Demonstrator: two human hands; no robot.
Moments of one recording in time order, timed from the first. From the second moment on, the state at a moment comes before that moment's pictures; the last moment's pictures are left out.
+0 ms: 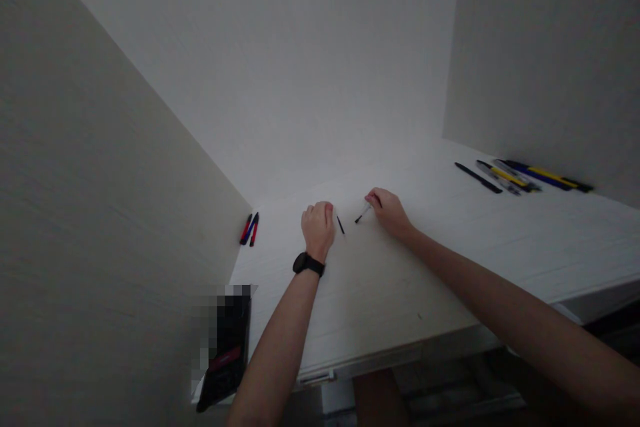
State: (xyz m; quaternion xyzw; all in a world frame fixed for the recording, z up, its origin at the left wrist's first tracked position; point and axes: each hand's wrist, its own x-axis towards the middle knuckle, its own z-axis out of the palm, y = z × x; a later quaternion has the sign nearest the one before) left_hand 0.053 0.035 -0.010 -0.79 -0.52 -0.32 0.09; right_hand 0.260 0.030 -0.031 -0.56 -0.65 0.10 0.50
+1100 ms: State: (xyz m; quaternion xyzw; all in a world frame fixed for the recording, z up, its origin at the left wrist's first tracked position) left_hand 0.053 0.032 -0.006 -0.72 -0.62 -0.29 0.12; right_hand 0.253 0.016 -0.024 -0.58 -0.75 0.02 0.32
